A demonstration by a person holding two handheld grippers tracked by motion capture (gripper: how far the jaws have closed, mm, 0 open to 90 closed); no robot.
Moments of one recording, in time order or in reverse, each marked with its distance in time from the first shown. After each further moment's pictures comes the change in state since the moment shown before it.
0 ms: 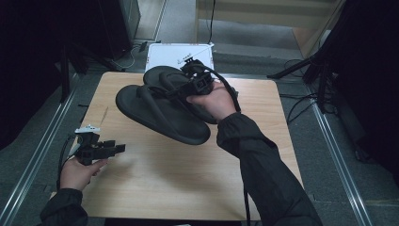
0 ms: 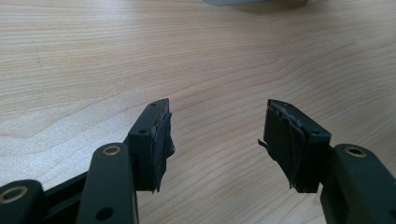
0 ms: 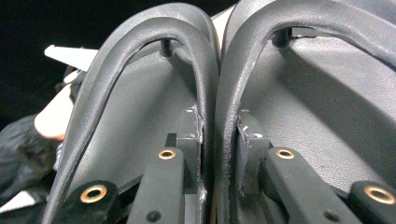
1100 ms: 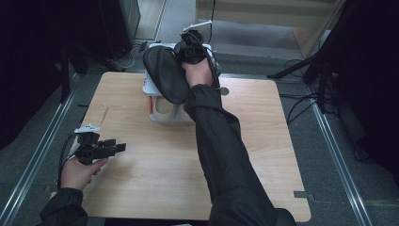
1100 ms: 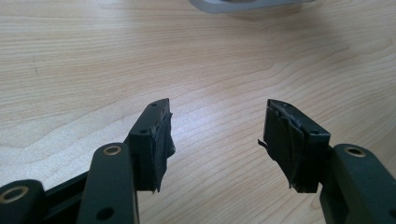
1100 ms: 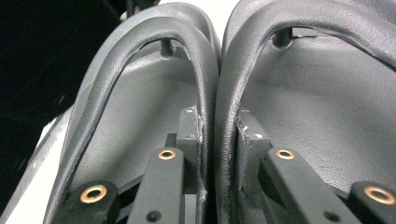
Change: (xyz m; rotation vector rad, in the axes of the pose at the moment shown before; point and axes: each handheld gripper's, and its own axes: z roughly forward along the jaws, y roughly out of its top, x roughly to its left) left arm -0.001 0.002 -0.002 -0.026 -0.014 0.011; right arm -0.077 0.071 0.039 -0.134 -0.471 0.424
